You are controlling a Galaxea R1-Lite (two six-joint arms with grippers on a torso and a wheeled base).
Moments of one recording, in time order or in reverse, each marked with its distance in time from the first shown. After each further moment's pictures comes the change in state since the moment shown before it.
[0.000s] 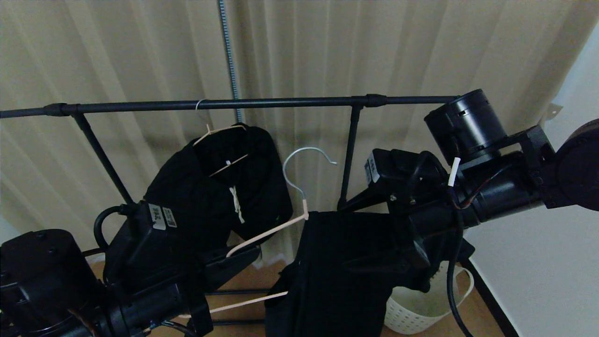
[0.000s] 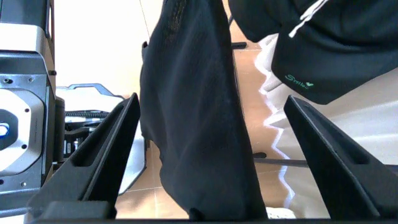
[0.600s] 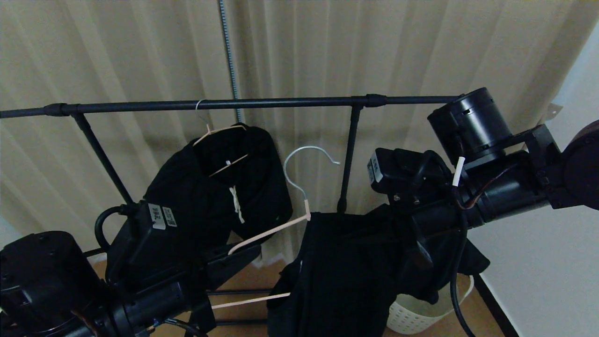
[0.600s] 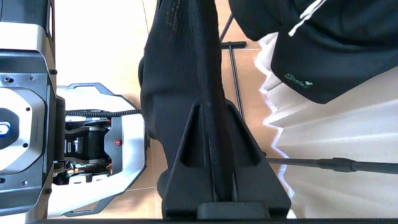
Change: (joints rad) left arm -0.001 0.035 0.015 -0.082 -0.001 -0.007; right arm 0.000 -0.011 0.005 0.001 -0.001 0.000
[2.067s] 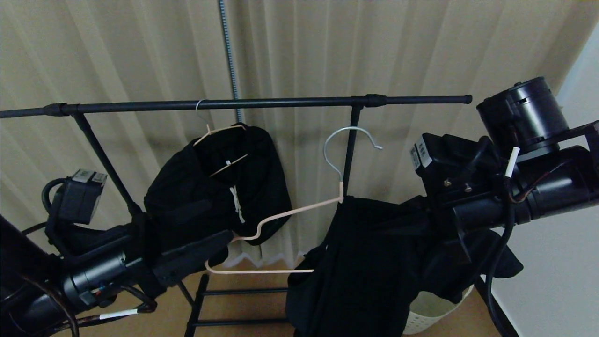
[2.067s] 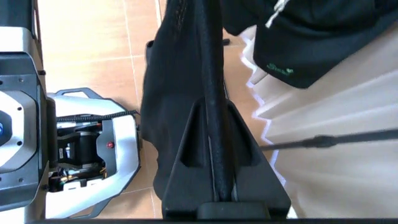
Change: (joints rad) left arm 0.316 0.003 0.001 -0.199 -0.344 -0.393; right arm -0.097 -0.107 0.074 -0.003 0.033 0.008
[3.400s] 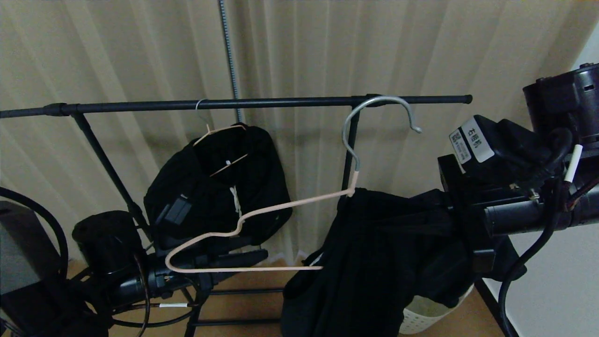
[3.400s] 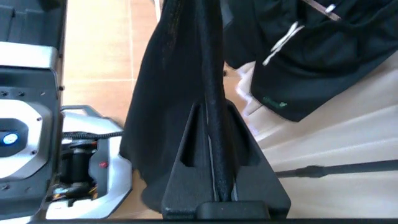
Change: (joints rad) left arm -0.044 0.367 -0.102 0.001 -0.120 -0.131; right arm 0.049 -0.107 0.093 -0.155 0.050 0.003
